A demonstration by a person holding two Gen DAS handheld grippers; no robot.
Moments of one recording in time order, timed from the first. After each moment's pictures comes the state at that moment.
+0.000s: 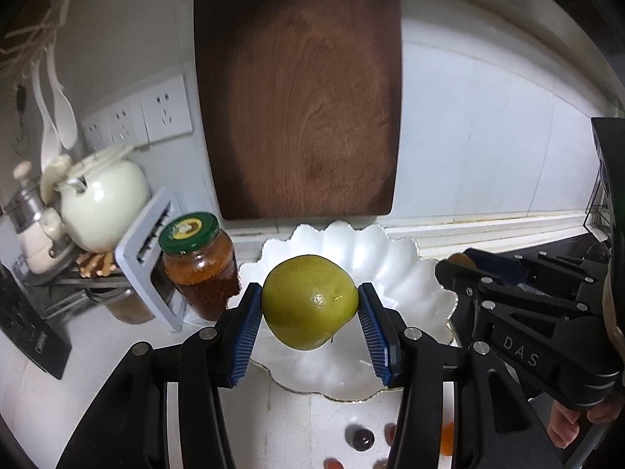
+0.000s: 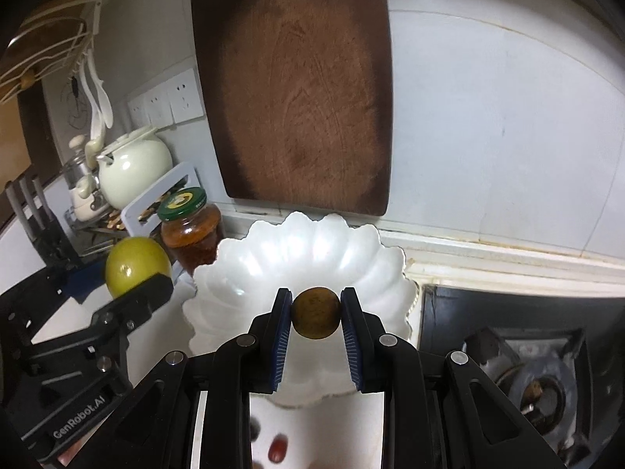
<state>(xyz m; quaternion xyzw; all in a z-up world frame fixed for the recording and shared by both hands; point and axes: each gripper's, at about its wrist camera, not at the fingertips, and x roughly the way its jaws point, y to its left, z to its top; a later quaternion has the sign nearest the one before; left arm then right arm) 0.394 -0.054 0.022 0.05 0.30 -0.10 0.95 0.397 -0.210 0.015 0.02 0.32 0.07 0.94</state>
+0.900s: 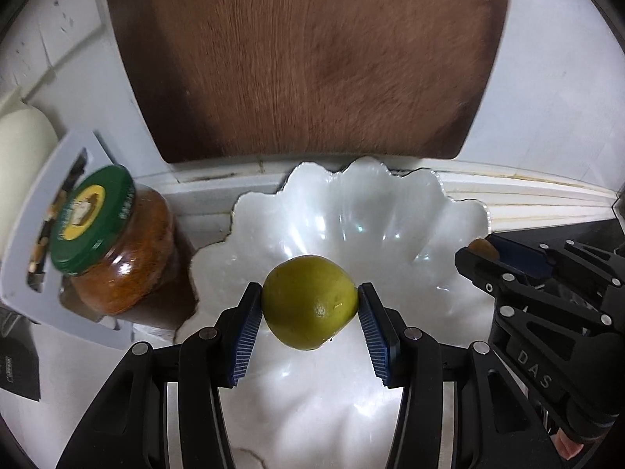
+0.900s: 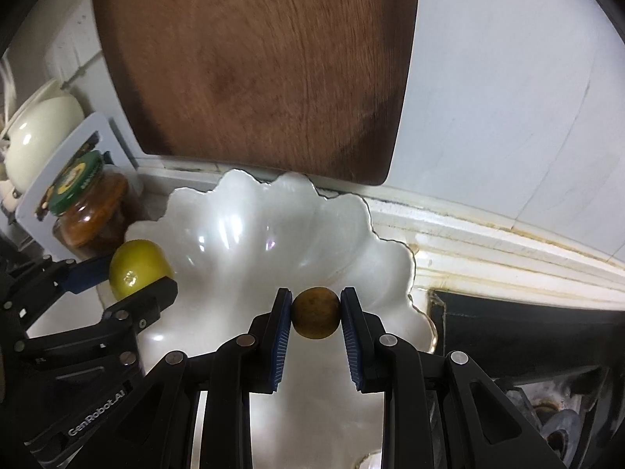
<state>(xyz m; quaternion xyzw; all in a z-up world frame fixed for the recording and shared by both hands) 0.551 -0.081 -0.051 0.06 0.48 -0.10 0.87 0.533 -0.217 -0.048 0.00 0.46 0.04 0.89</state>
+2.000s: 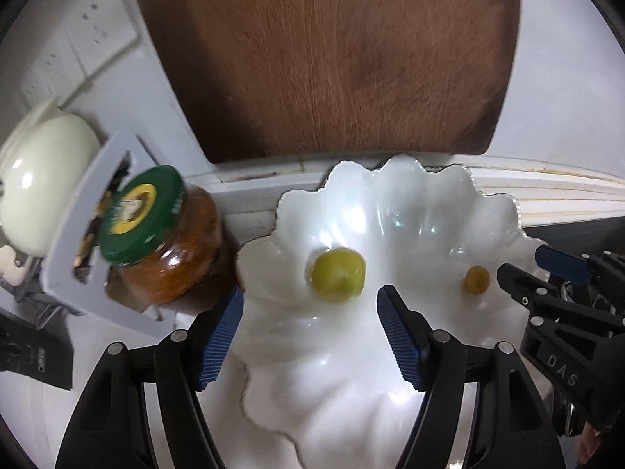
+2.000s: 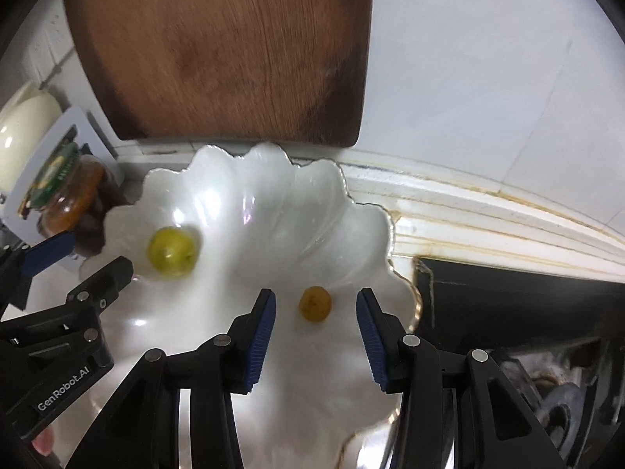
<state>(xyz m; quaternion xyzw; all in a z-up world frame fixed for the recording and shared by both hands) 0.523 -0.073 -0.038 0.10 0.46 -0.03 0.88 0.521 -0.228 -0.054 0.01 0.48 0.01 0.88</state>
